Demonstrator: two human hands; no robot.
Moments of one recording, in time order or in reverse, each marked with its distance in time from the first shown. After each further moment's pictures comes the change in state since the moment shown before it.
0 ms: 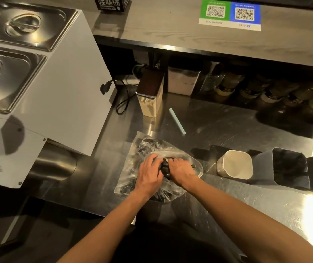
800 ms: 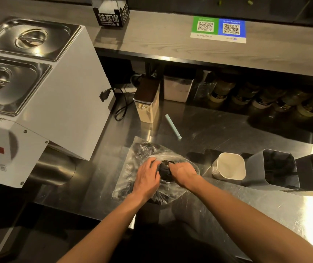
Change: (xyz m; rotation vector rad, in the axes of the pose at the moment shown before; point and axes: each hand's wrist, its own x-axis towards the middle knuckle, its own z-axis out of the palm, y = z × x) left_hand -0.003 0.009 -0.006 0.036 0.013 0.054; right_hand -0.018 0.016 -0.021 0.010 -0.053 -0.049
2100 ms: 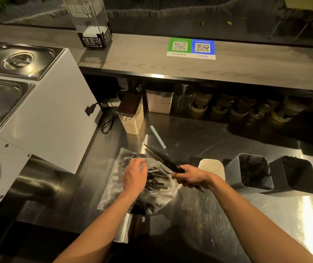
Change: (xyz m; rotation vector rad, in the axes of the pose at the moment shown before) left_hand 0.032 0.047 -0.016 -0.262 0.150 -0.342; right_hand -0.066 0.095 -0.029 1.201 -0.241 0.034
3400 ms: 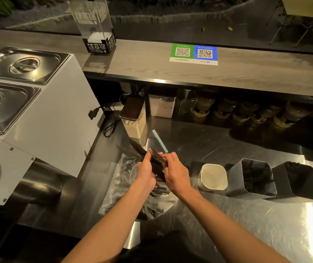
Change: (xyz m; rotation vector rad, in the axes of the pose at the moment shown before) left_hand 0.014 0.075 -0.002 -1.236 0.001 -0.674; right_hand 0.022 -0.045 0.068 -0.446 0.774 -0.365
